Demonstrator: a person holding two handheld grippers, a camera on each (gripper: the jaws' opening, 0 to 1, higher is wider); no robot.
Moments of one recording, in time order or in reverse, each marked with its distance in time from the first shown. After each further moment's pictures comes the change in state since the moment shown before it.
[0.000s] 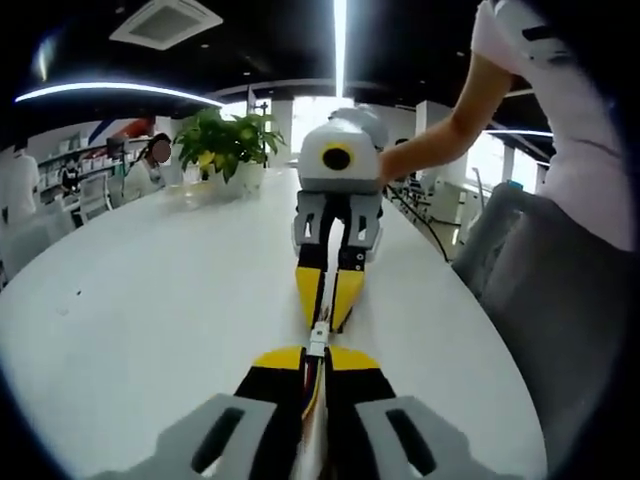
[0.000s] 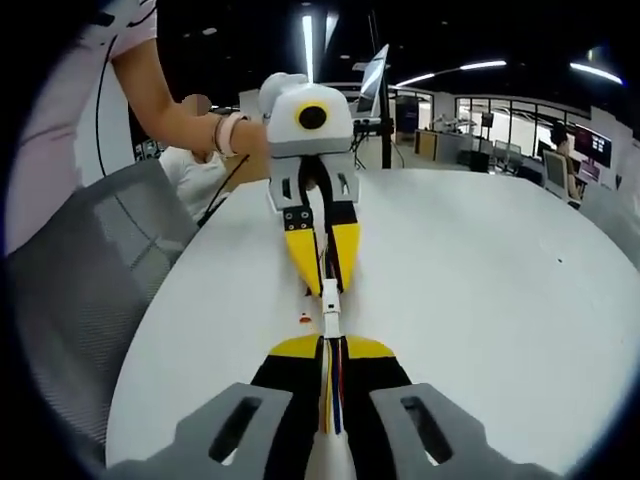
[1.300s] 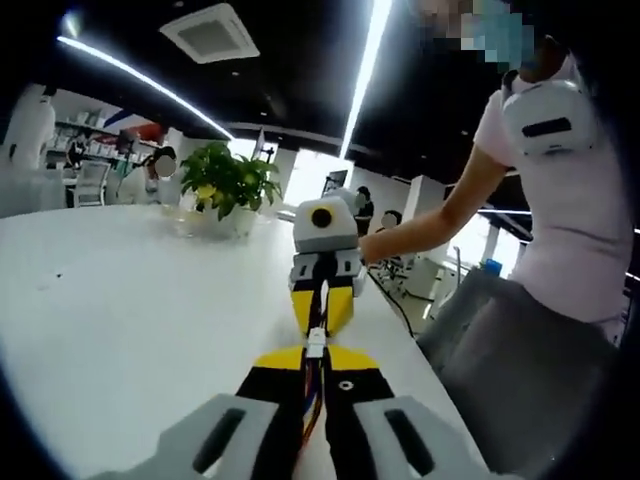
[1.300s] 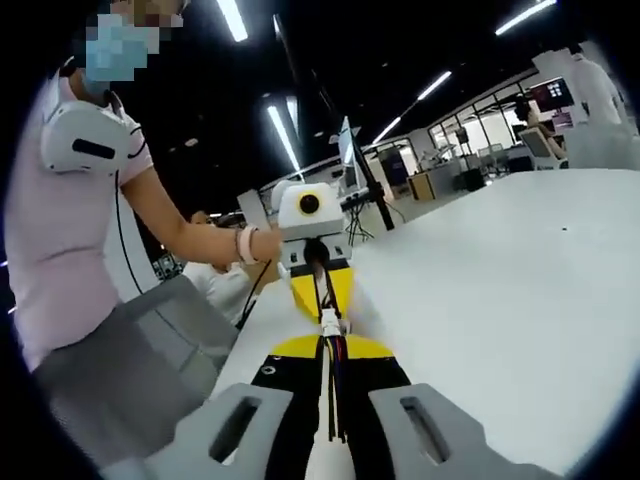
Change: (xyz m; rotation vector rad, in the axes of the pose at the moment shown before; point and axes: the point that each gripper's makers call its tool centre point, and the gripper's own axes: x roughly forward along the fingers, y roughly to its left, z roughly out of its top) left arm -0.016 -0.009 0.044 -0.226 -0.282 -0.121; right arm -0.034 0.012 0.049 0.323 -0.389 0.128
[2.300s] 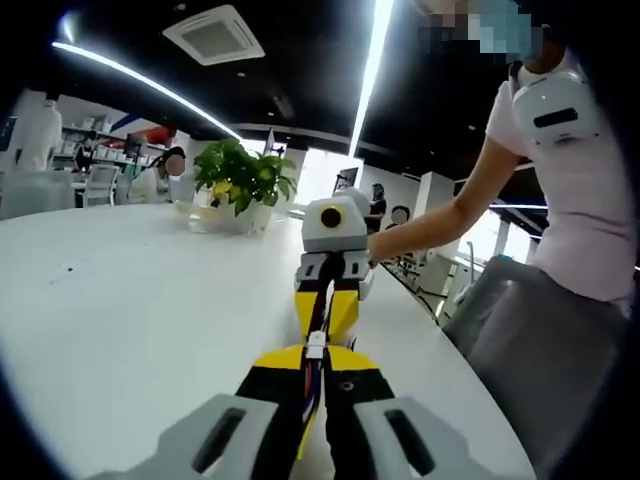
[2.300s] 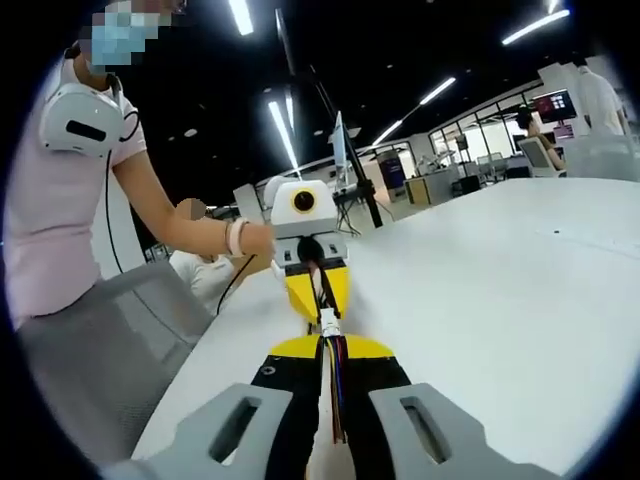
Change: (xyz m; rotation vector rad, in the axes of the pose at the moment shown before) left arm 0.006 0.039 -0.025 0.027 0.023 0.071; right arm 0.010 -0.044 -0.020 -0.068 0.020 -0.042
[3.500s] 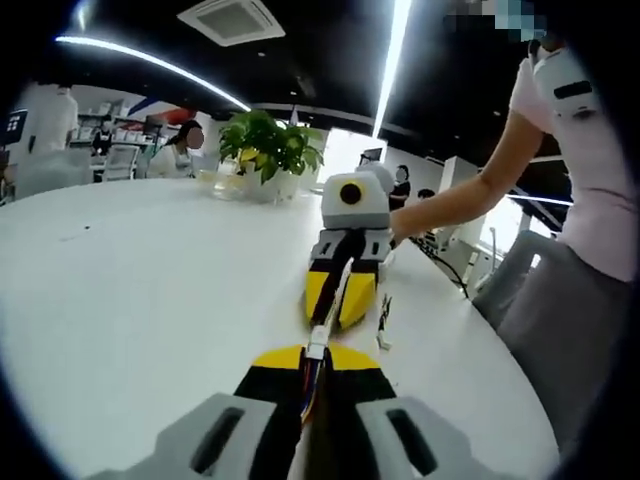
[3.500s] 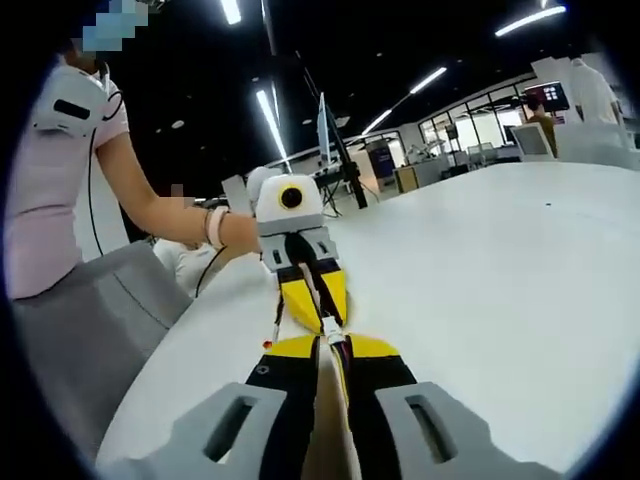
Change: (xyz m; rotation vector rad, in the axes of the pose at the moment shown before) left arm 0.001 0.022 -0.041 -0.028 0.086 0.107; right arm 0.009 -0.017 -0.025 0.012 0.038 -0.047
